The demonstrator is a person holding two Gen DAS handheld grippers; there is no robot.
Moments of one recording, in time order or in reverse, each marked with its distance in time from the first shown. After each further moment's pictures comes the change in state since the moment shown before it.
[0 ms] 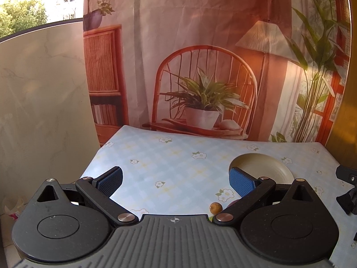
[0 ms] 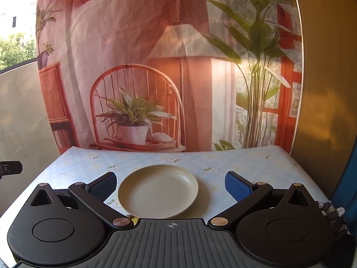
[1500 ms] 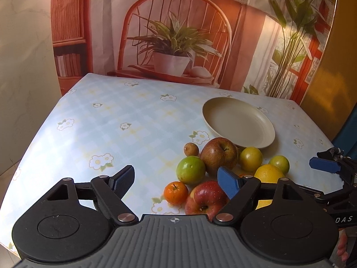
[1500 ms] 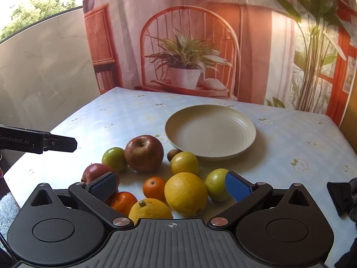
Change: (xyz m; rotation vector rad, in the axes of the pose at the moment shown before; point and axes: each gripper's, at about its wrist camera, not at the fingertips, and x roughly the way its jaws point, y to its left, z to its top) left arm 0.039 0.012 -0.063 0.010 0.212 -0.209; right arm 0.026 0.055 -0.062 -0.162 0.224 0.246
